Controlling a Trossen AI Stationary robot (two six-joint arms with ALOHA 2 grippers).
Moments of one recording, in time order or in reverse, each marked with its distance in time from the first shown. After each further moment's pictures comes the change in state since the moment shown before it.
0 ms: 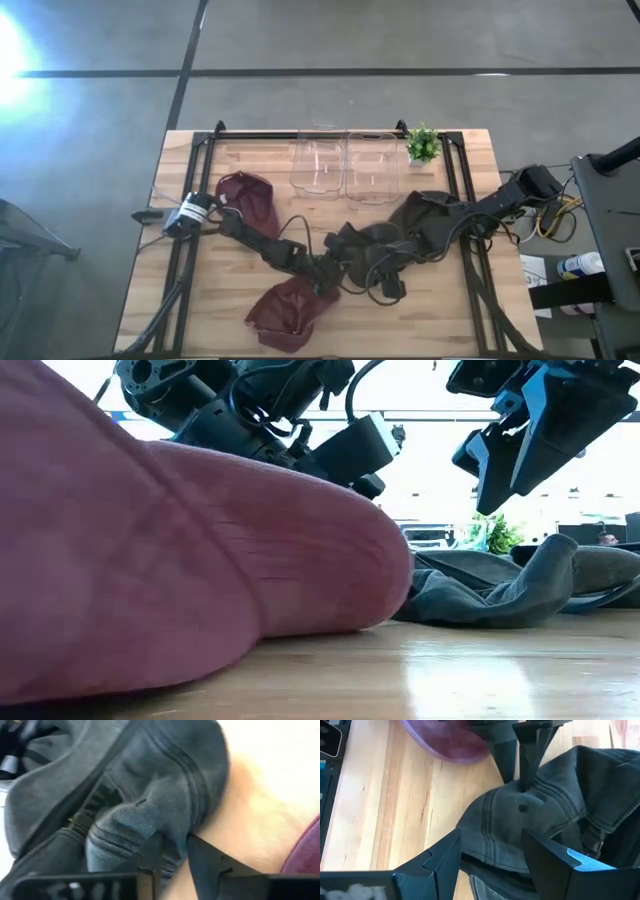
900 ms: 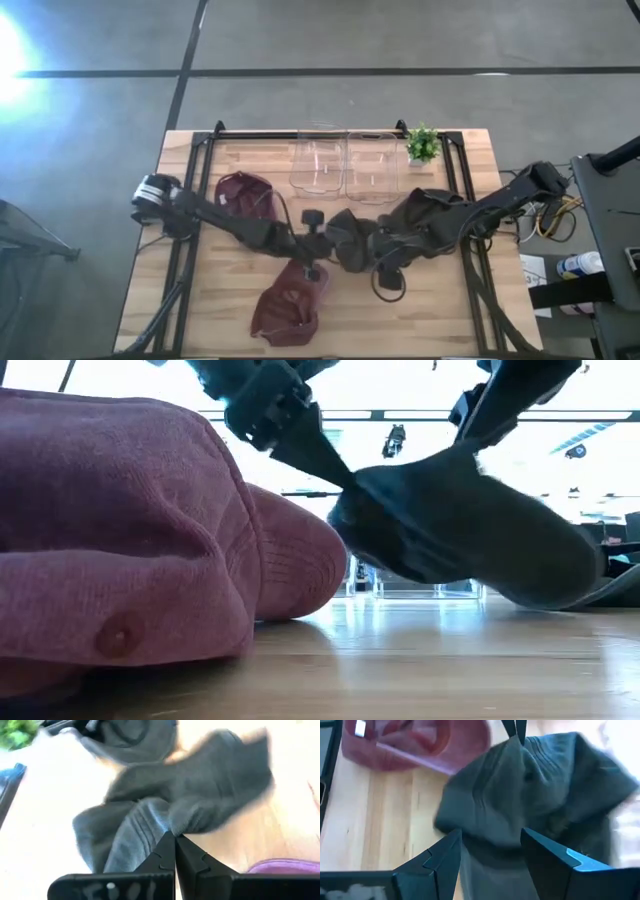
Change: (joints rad) left arm 0.027 -0.505 -0.007 -0.400 -0.049 -0.369; right arm 0.011 -0.082 0.091 -0.112 0.200 0.046
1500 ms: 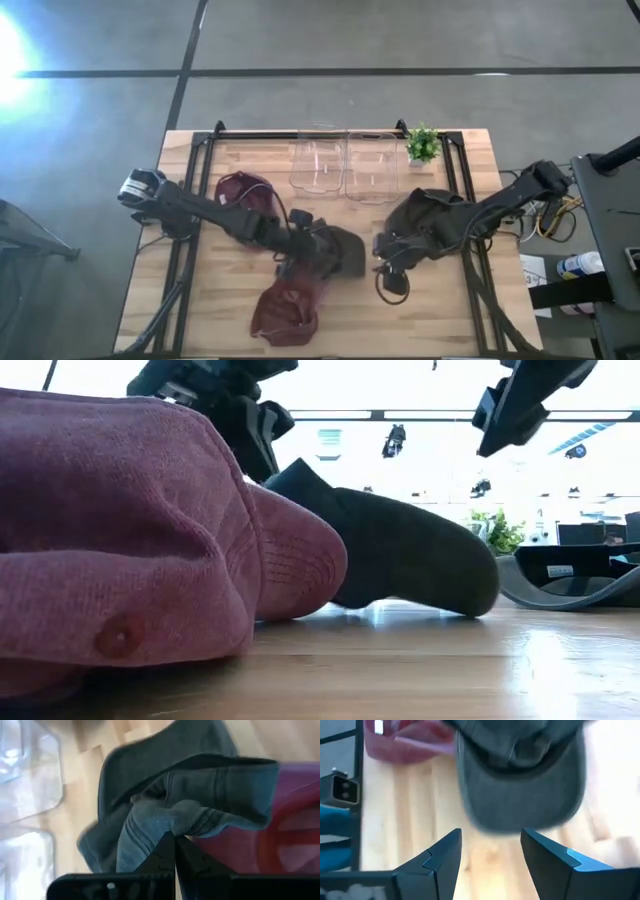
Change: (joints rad) left arm 0.000 -0.101 0.005 -0.348 0.211 0.085; right arm 0.027 -0.017 0.001 -0.053 -0.111 0.189
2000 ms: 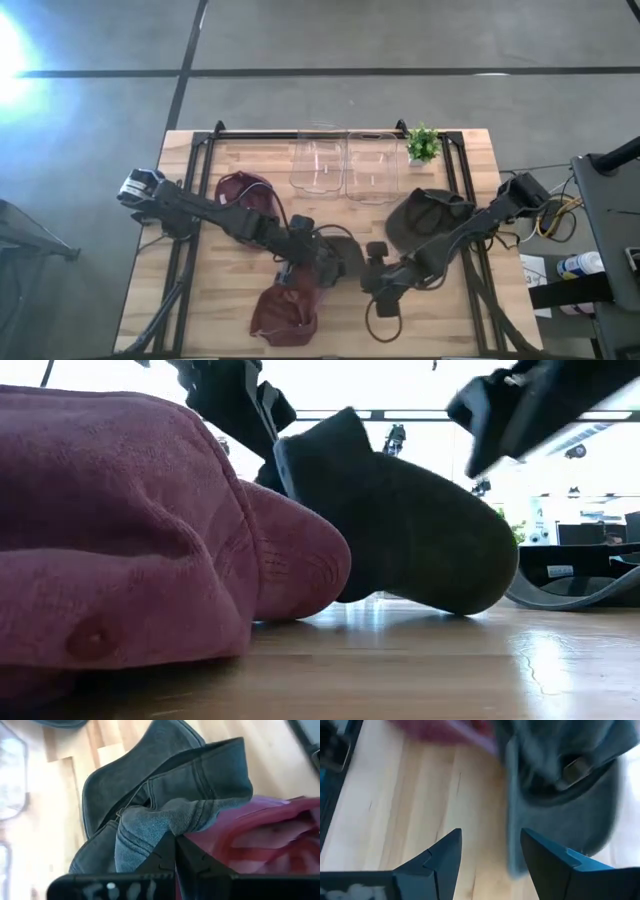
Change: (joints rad) left arm -0.007 -0.002 0.047 -0.009 0.144 -0.117; right arm 0.114 0.248 0.117 0.090 0.128 -0.242
